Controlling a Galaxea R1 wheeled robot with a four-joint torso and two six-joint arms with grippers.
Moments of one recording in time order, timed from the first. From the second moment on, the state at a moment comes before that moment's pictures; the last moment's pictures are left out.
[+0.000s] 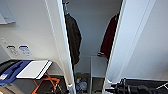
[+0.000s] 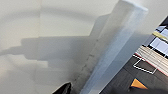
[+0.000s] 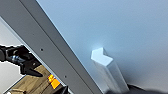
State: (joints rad) left arm 0.66 2.18 -1.20 0.30 0.12 -0.03; right arm -0.58 2.22 -1.19 -0.12 -0.07 0.02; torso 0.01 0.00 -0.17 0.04
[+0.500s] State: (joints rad) left arm 0.74 2.07 -1.16 0.33 0.01 -0.03; right arm -0.62 2.13 -1.13 -0.16 -0.05 0.02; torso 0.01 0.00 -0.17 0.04
